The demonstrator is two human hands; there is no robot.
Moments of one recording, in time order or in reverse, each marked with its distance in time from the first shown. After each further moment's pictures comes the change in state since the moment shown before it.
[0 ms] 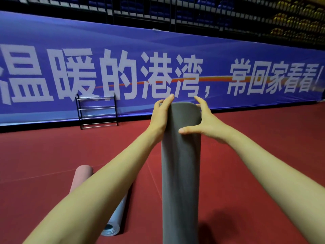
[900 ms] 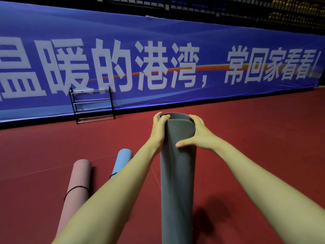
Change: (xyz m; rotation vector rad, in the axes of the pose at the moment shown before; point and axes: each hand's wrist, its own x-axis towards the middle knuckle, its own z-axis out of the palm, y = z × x) left_hand -0.002 -0.074 0.001 -0.021 0.029 -0.081; right_hand -0.007 0.064 0.034 -0.088 0.000 0.116
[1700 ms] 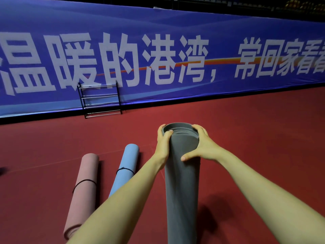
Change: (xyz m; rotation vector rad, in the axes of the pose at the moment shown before) left_hand -0.004 -0.066 -0.025 0.070 0.015 0.015; right_hand 0.002 0.039 0.039 -0.015 -0.091 0.043
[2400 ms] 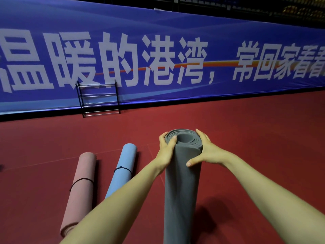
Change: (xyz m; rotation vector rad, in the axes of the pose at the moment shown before) left_hand -0.020 -0.015 0.001 0.129 -0.137 -0.118; right_hand -0.013 0.016 -0.012 -0.013 -0.141 0.110
